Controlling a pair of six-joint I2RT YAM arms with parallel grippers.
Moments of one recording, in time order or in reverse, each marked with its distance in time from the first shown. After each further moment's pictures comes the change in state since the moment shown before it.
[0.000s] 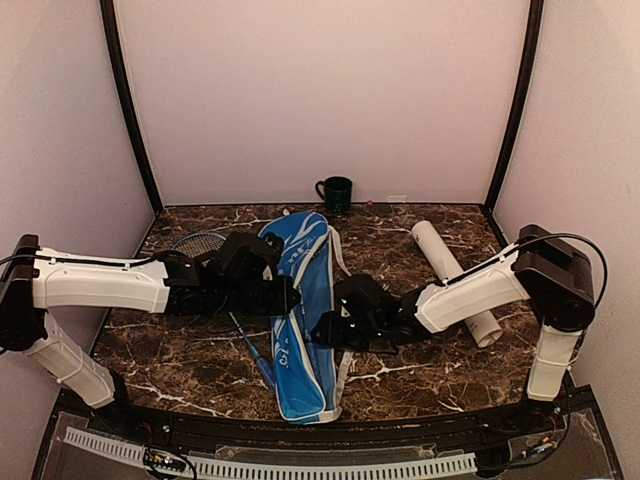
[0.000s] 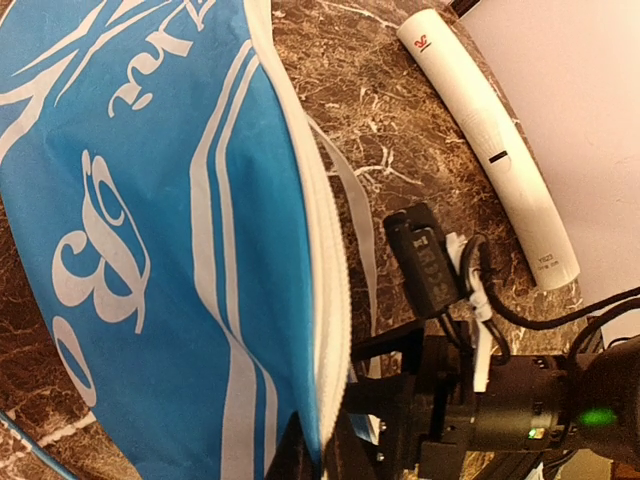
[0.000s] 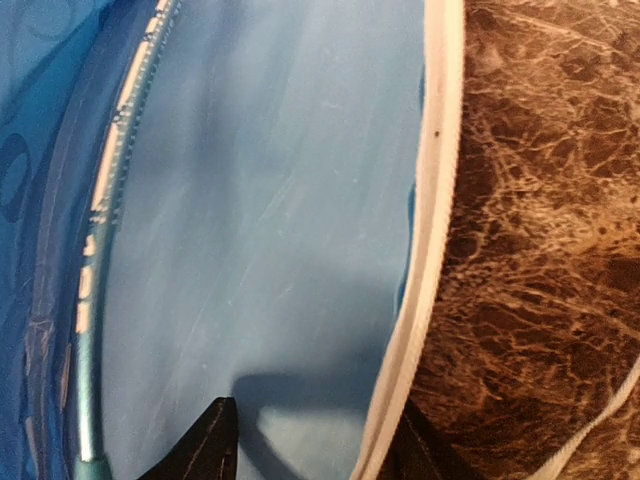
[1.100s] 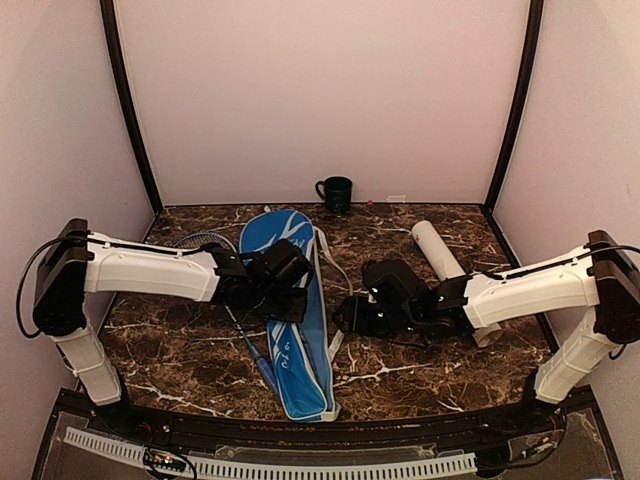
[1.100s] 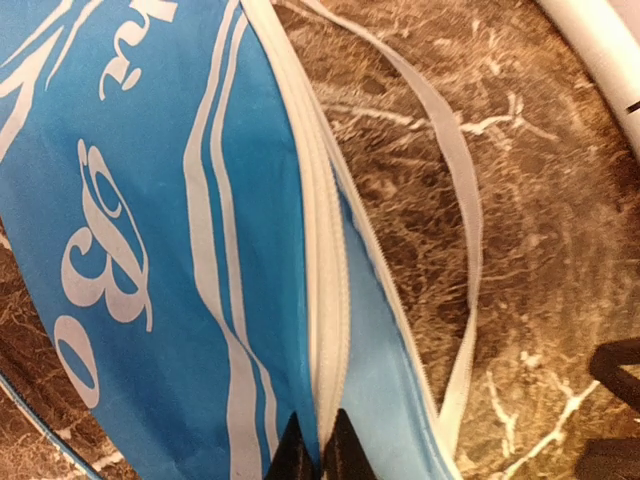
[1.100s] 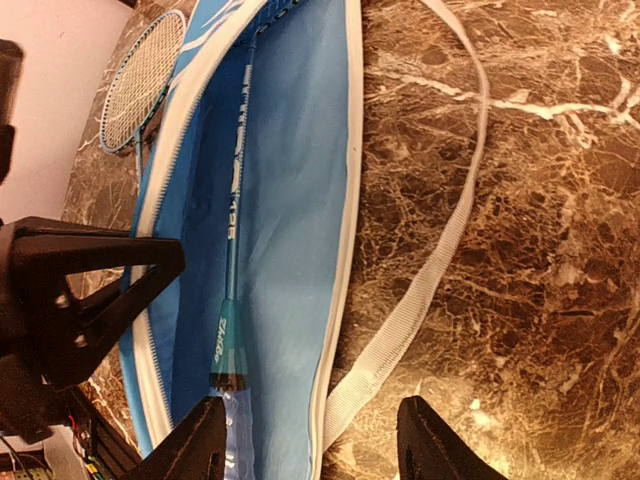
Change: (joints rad) left arm -0.002 0.278 0.227 -0.259 -0.127 0.093; right arm 0.024 -0.309 -0.089 -0.179 0.177 -0.011
